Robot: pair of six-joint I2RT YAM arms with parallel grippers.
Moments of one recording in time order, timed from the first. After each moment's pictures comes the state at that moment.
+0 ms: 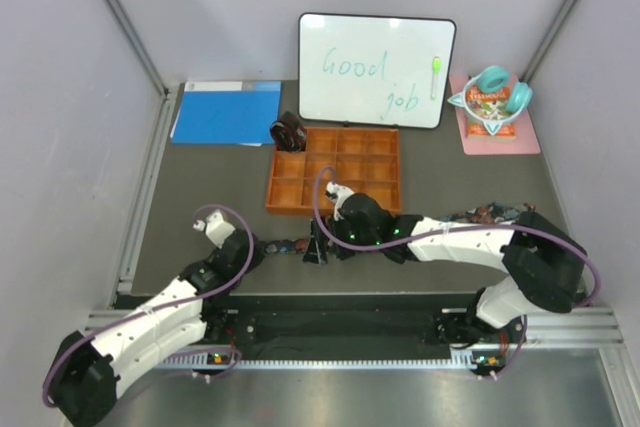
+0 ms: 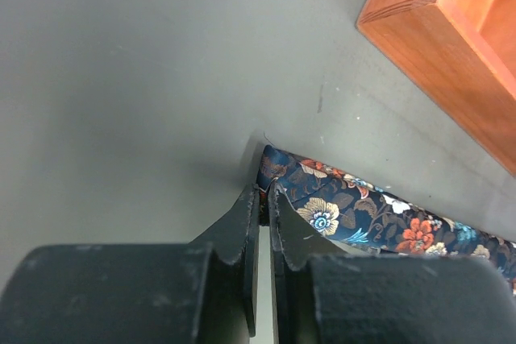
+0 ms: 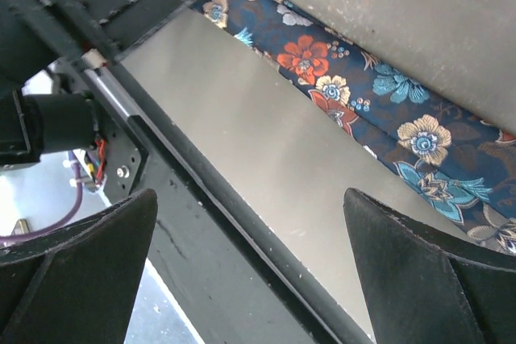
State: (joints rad) left arm -0.65 0.68 0.18 -0.32 -0.47 -1.12; right arm 1.03 1.47 0.77 0.04 -0.18 0.71
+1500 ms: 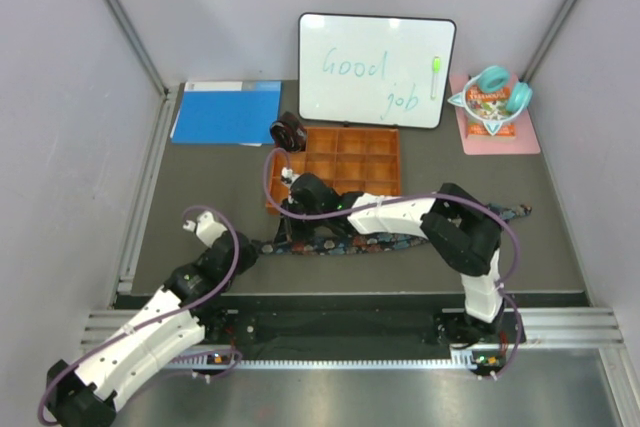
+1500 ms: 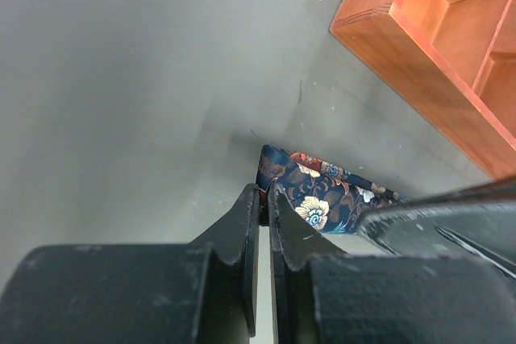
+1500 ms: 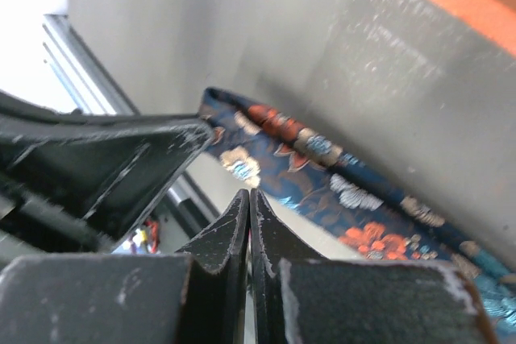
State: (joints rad) left arm -0.65 0.49 0.27 -0.56 -0.47 -1.12; right arm 1.04 1.94 1.24 0.00 -0.28 0.82
